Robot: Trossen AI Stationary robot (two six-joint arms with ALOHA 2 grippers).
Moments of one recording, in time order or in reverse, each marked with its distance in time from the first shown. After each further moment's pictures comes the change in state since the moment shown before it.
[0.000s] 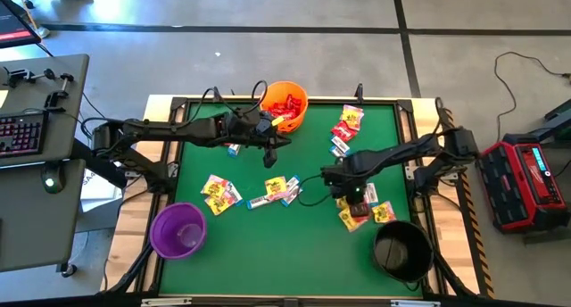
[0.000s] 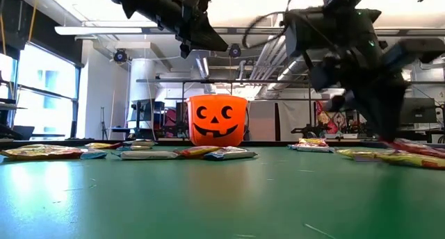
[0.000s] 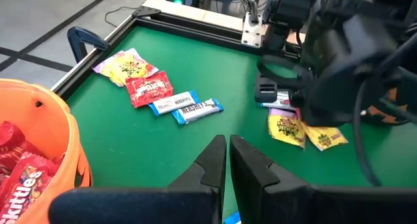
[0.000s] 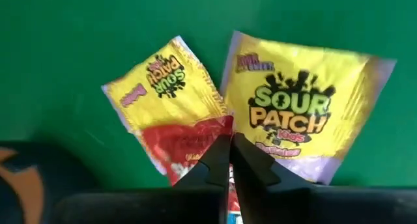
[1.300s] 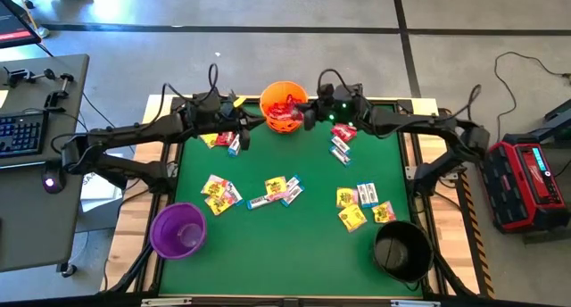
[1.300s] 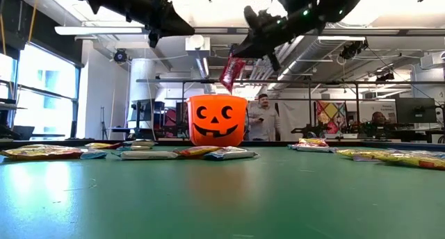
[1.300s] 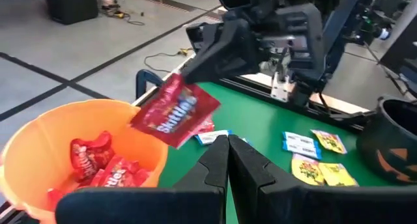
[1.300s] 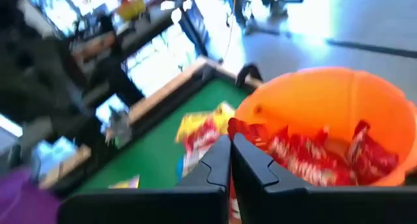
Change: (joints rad) left arm 0.151 -0.325 -0.194 0.060 -0.003 -0.060; right arm -0.454 -0.106 0.084 1.131 0.280 0.507
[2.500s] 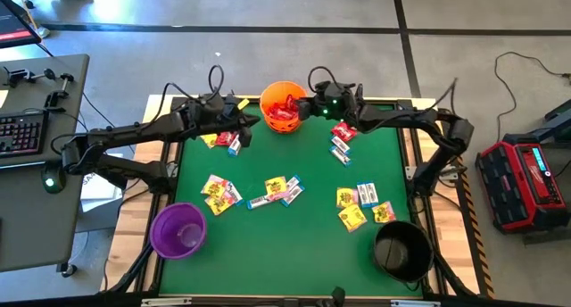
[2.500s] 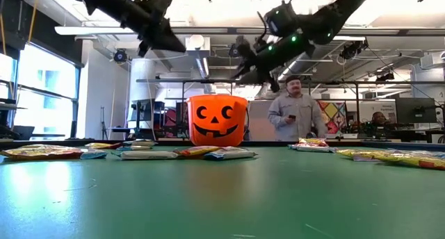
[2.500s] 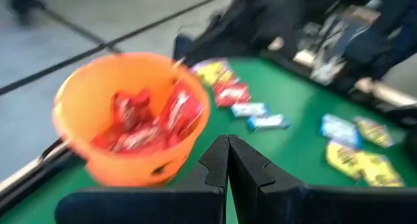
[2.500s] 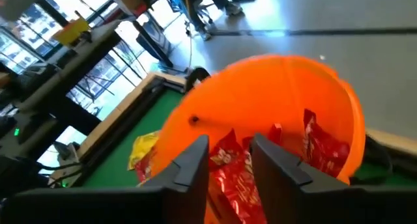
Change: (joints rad) left arm 0.023 0.003 0.001 -0.153 -0.118 -0.057; right arm -0.082 0.147 0.000 0.093 0.062 0.098
